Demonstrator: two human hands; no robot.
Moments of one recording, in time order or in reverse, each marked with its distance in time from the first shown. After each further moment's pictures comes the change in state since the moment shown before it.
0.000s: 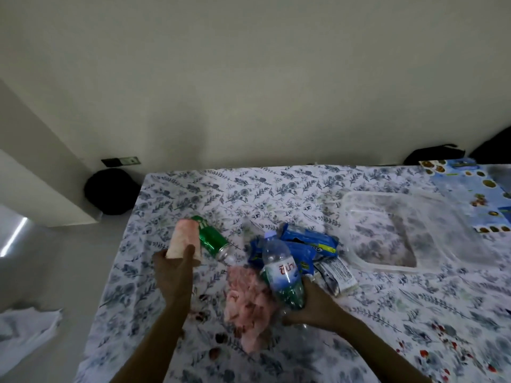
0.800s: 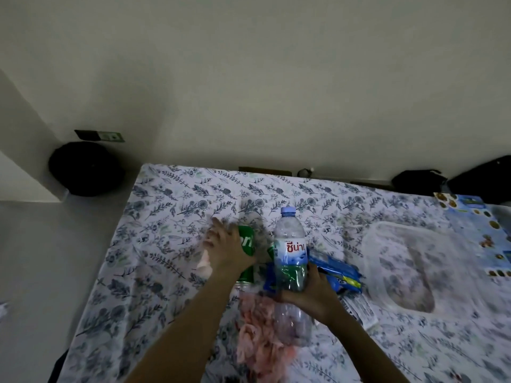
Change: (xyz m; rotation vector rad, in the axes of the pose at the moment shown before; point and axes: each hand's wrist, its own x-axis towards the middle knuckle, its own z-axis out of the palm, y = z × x) left_hand 0.092 0.016 0.111 1.059 -0.541 0.449; right_hand 0.088 -0.089 0.003 -0.201 0.265 0.285
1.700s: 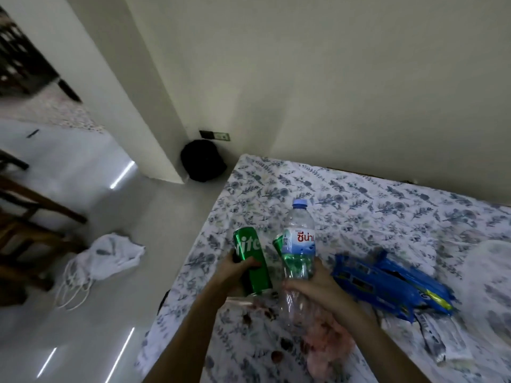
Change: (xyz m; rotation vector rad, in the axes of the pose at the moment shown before) left_hand -0.134 -0.127 -0.013 -1.384 -0.049 -0.493; right_hand -0.035 -0.062 0.062 0.286 -0.396 -0.205
